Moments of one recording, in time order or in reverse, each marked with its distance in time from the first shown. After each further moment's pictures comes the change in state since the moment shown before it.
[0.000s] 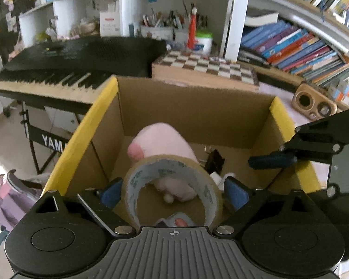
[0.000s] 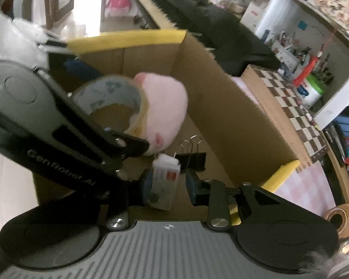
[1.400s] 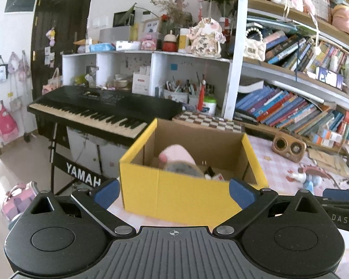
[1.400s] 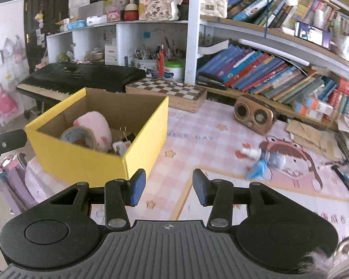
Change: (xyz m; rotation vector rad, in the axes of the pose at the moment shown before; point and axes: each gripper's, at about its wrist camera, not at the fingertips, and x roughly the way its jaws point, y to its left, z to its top) left arm -0.160 0.003 -0.108 -0.084 -0.348 0.051; right arm -0.164 0.092 -0.118 0.691 -0.241 -0.440
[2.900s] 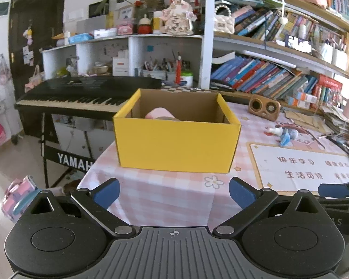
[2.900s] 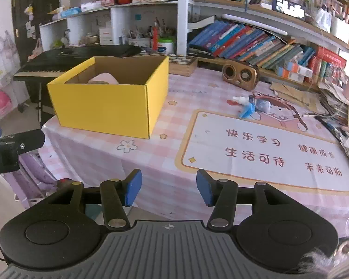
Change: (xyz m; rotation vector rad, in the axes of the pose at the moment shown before) left arm -0.052 0.004 -0.052 0.120 0.086 -0.096; right arm -0.067 0.036 -0.083 0.076 0.085 -0.053
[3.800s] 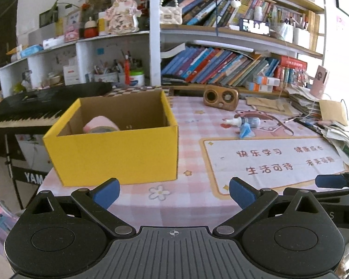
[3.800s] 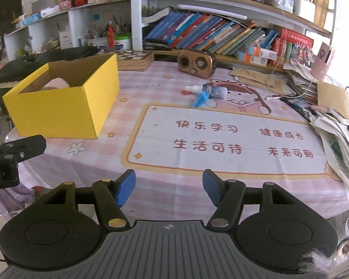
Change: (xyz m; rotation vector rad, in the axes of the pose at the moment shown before) left arm 0.034 -0.071 0.013 0.133 0.017 -0.160; right arm 0.004 -0.062 -0.005 0.103 0.024 -0.138
